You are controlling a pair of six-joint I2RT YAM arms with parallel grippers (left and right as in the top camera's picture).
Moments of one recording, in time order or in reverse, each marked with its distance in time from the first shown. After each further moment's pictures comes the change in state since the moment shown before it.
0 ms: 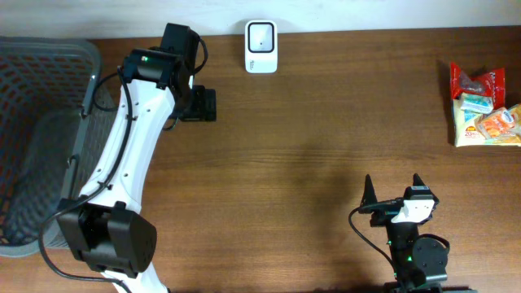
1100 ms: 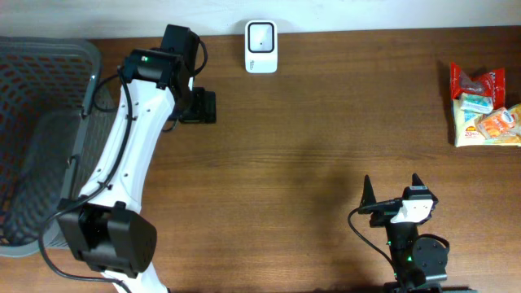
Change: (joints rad) left arm 0.000 -0.001 -0.004 -0.019 0.010 0.000; right arm 0.000 0.000 0.000 -0.001 -0.011 -0.008
